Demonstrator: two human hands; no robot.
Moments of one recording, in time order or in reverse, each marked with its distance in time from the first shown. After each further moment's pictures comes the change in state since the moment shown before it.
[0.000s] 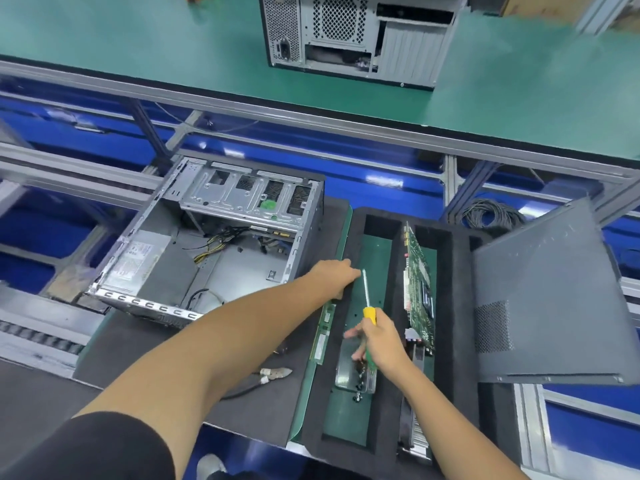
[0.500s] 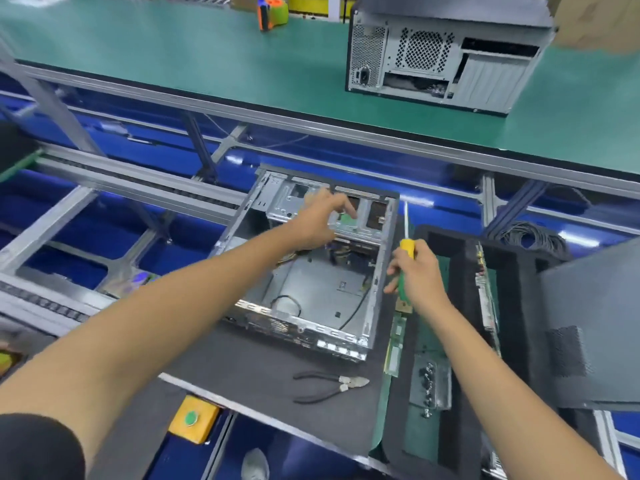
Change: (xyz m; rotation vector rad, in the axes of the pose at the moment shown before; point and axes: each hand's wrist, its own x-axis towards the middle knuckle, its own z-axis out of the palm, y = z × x) left_hand -0.153 -0.189 -0.044 -0.678 0.580 -0.037; right_hand 0.003 -0.168 0.086 0.098 0.151 -0.321
